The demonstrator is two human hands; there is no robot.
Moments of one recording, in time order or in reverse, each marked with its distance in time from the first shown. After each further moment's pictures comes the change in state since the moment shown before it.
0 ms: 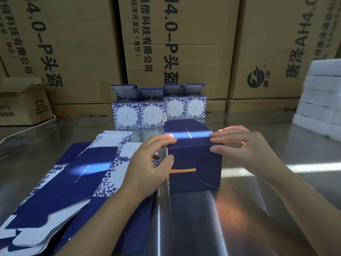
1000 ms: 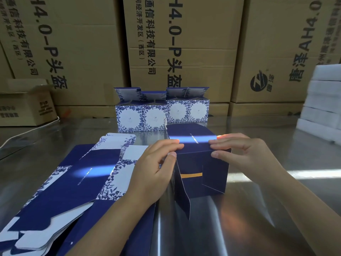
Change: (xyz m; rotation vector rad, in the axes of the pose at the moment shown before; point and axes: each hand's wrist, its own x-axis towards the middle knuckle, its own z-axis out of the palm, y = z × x) left_hand -0.001 0.008 0.003 0.011 -0.010 -0.028; right_hand -0.002 -0.004 0.006 -0.022 -0.009 -0.004
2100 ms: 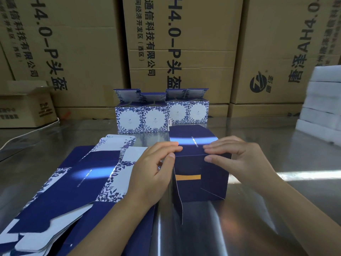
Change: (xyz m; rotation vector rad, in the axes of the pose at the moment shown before) left_hand 0.000 0.000 0.001 -0.005 0.047 0.027; right_hand -0.004 -0.007 0.012 0.047 0.036 -0.070
